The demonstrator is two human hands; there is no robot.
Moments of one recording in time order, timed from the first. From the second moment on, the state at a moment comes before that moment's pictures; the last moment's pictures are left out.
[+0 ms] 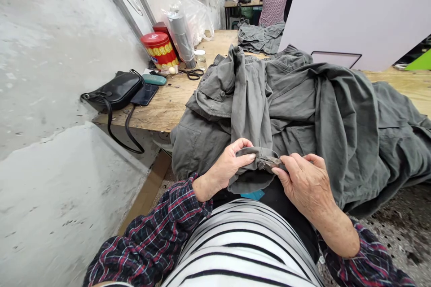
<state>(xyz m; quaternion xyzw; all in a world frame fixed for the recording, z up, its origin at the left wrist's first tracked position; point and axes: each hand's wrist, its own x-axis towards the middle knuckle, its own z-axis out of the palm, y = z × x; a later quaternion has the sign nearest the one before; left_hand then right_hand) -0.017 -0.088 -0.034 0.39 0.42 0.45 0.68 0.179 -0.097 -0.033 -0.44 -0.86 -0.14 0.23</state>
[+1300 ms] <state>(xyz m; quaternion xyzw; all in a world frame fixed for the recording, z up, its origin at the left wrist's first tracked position) -0.013 -0.088 -0.032 0.41 0.43 0.45 0.66 0.176 -0.092 -0.041 -0.48 -0.82 0.00 0.31</state>
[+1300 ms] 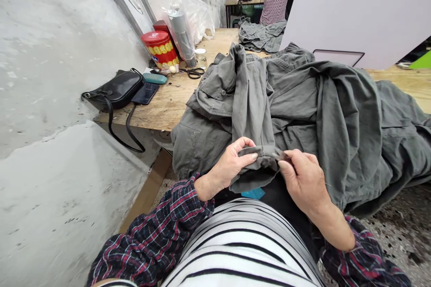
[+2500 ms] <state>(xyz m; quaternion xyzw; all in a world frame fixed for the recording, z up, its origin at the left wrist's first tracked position) -0.020 -0.085 -0.033 0.36 0.38 0.45 0.72 0.186 -0.092 -0.027 -0.45 -0.84 -0.01 0.29</state>
